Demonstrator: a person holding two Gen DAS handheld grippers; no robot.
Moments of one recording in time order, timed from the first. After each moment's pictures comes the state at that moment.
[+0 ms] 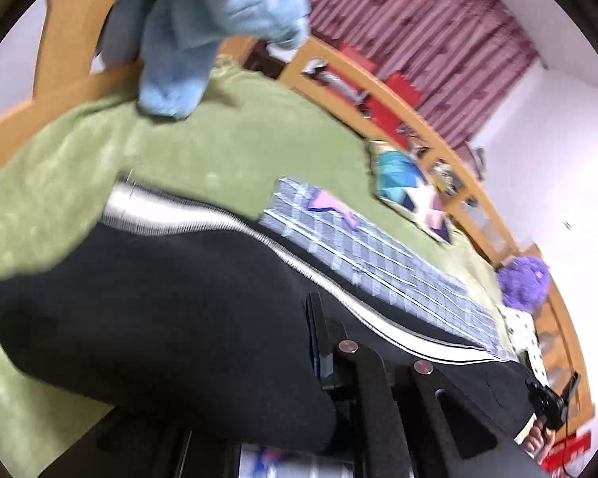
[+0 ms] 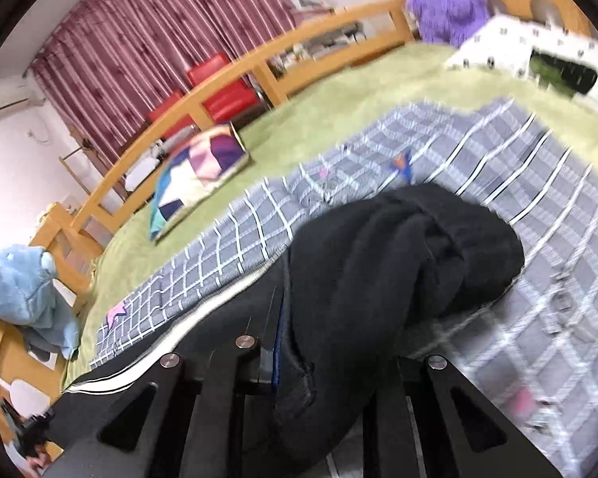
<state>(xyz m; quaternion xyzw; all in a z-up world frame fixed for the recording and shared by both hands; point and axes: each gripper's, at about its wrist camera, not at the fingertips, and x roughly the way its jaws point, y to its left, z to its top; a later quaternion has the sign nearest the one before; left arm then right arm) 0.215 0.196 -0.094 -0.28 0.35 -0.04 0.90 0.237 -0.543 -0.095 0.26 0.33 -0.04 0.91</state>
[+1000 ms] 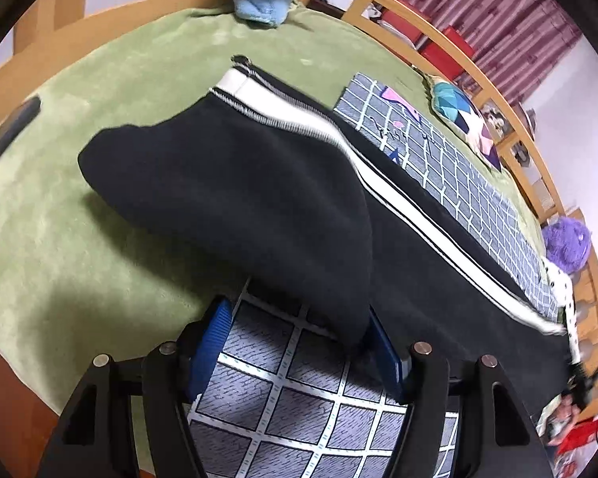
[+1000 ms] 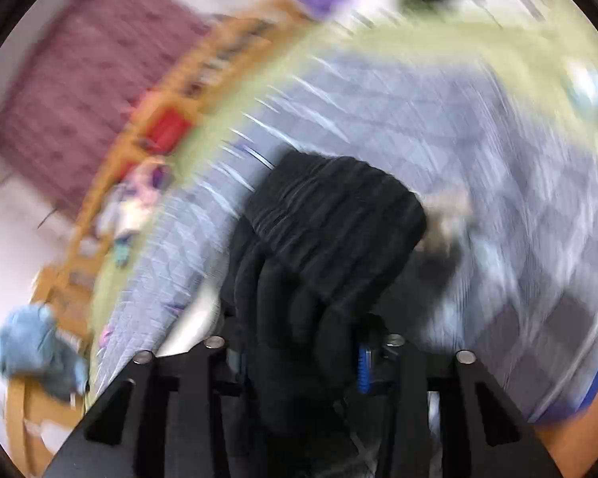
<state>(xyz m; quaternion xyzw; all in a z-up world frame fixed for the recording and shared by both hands) 0.059 0.178 -0.170 -0.26 0.46 0.05 0.85 0.107 -0.661 -0.154 0.37 0.31 -0.08 0.87</state>
